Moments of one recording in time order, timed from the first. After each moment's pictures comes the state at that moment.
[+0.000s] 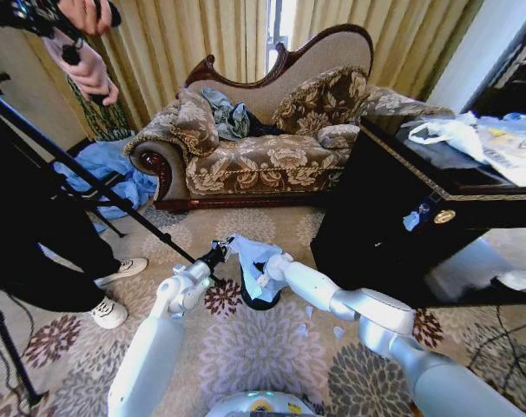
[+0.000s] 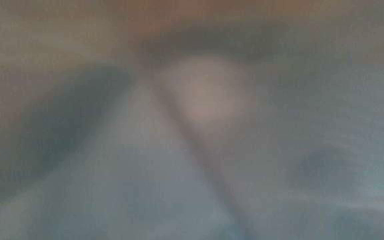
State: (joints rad) left arm 1.01 -1.31 -0.45 -1.81 -2.20 0.20 -0.42; right arm -0.15 1.48 -0.83 0.66 -0.85 0.14 -0.52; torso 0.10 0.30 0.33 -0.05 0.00
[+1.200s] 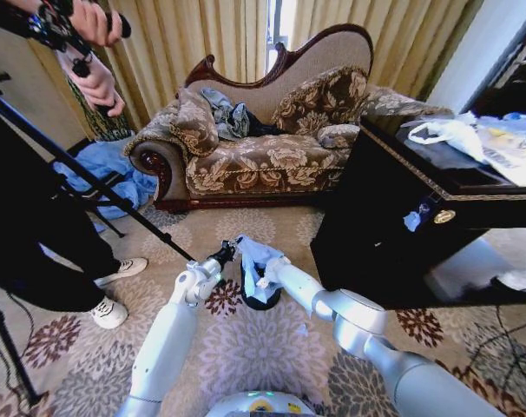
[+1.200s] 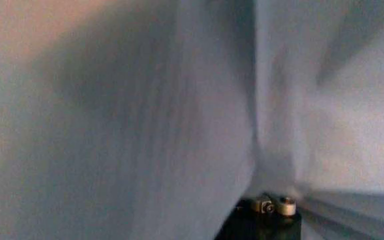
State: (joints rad) left arm 0.93 -1.34 -0.38 -1.61 -2.11 0.23 -0.36; right arm -0.17 1.61 -0.75 0.39 -0.94 0.17 -0.50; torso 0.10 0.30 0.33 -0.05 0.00
